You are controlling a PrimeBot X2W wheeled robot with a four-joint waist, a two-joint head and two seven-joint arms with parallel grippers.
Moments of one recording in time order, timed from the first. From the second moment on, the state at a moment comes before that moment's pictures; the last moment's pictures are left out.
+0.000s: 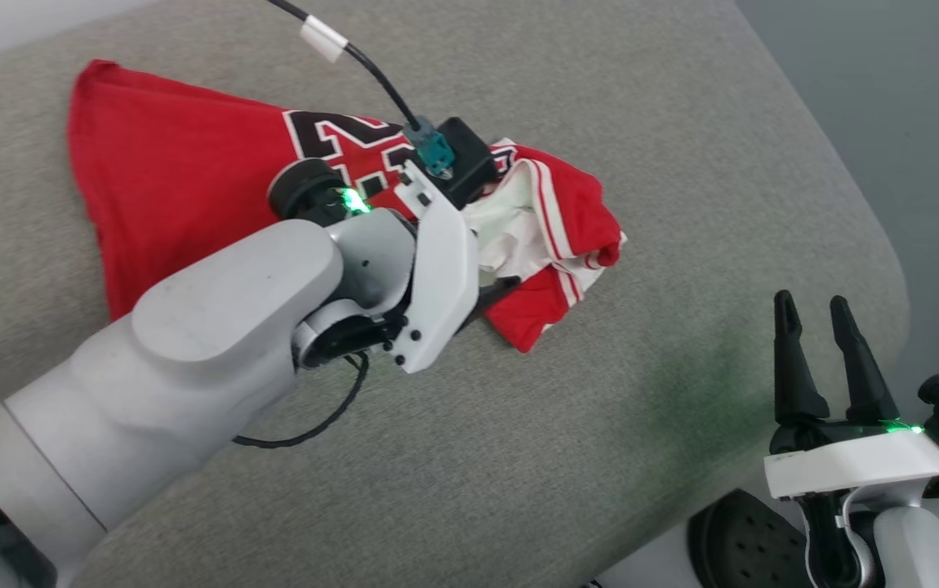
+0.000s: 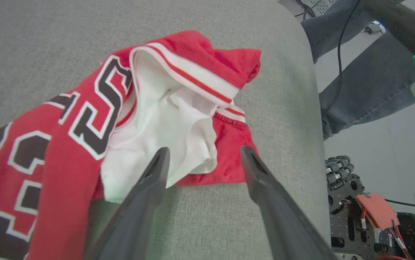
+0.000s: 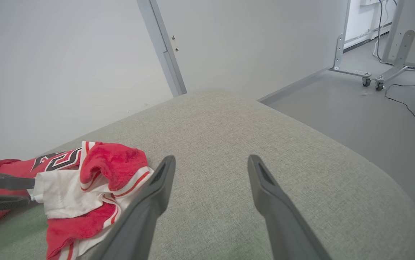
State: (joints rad) left arm -1.17 0.44 -1.28 0.37 -1.10 -0.13 0.48; right arm -0.13 -0.10 0.00 0.16 0.51 0.13 -0.26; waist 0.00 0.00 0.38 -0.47
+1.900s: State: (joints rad) left arm -0.85 0.92 -1.26 0.59 -1.38 -0.13 -0.04; right arm -0.07 -0.19 -0.07 -0.06 0.43 0.13 -0.06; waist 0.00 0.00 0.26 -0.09
